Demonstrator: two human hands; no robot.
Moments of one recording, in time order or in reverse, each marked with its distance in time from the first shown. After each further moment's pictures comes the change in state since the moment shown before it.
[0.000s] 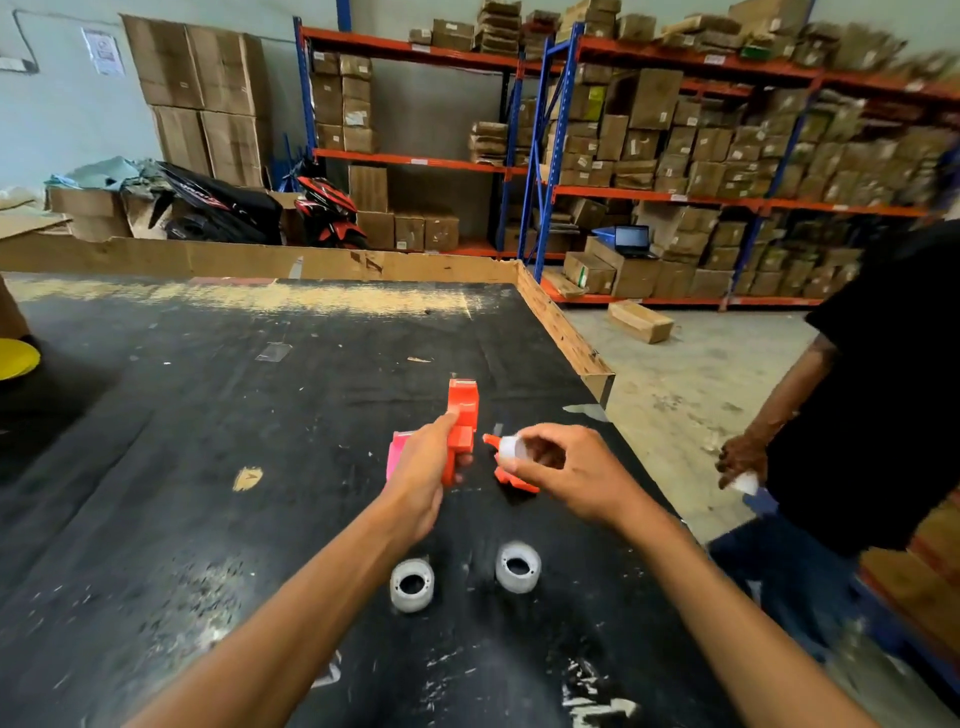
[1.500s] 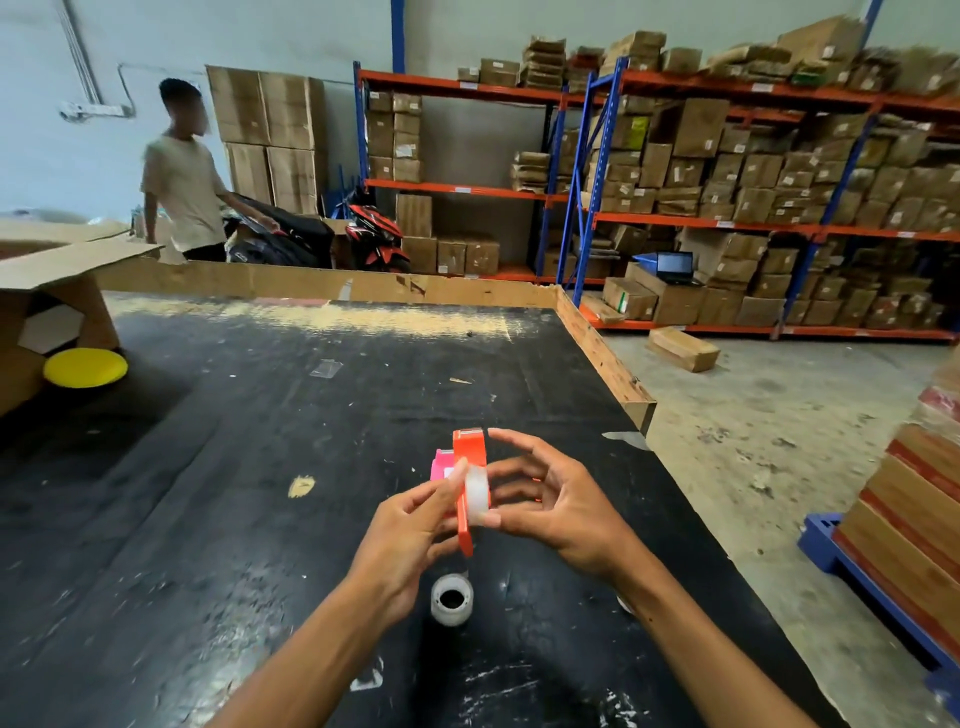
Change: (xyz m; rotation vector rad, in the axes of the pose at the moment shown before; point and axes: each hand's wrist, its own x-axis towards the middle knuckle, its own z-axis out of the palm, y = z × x) left_hand -0.066 -0.003 -0.052 -0.018 -0.072 0.082; right_hand -0.017 -0.046 0.032 0.571 -0.183 -0.100
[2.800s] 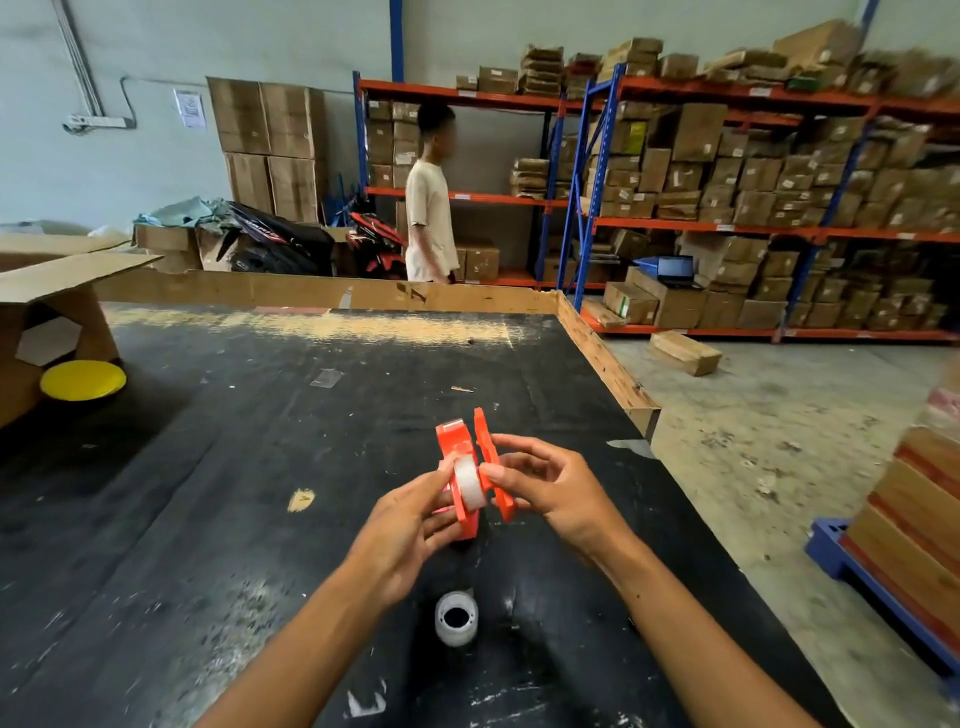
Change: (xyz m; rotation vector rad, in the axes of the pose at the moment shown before) left_hand 0.034 0.001 -0.015 -0.065 -0.007 -0.111; right_hand 0.029 0.002 0.002 0.116 0.150 0.126
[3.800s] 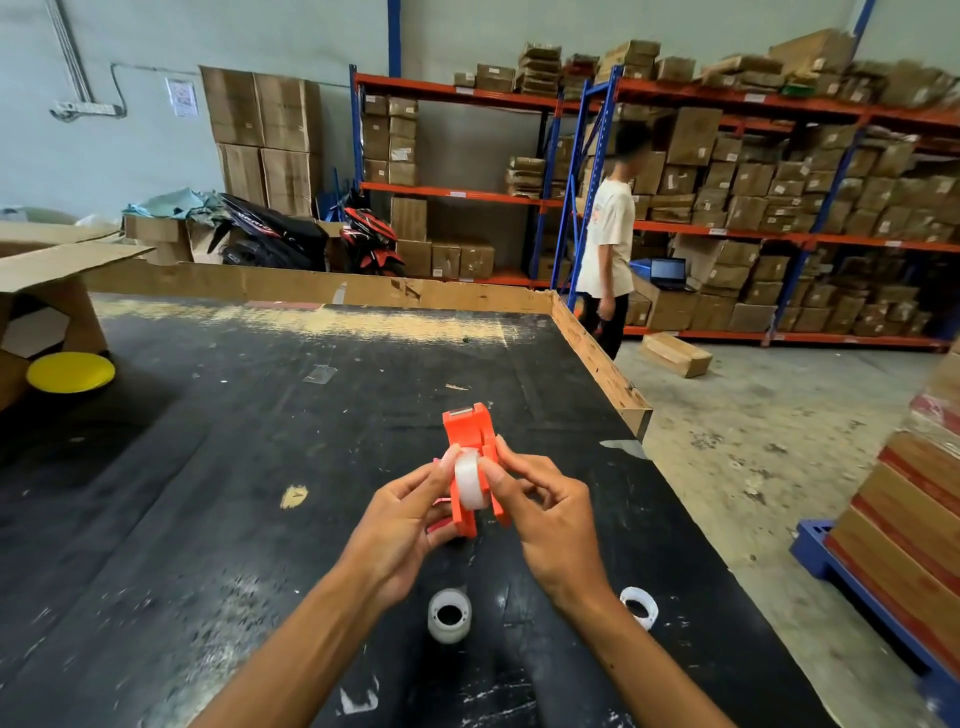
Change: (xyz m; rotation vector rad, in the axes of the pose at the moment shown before) left_hand -0.019 0.010 0.009 -0.005 -0.073 0.122; right_hand -0.026 0.006 0.031 0.070 0.279 -0.220
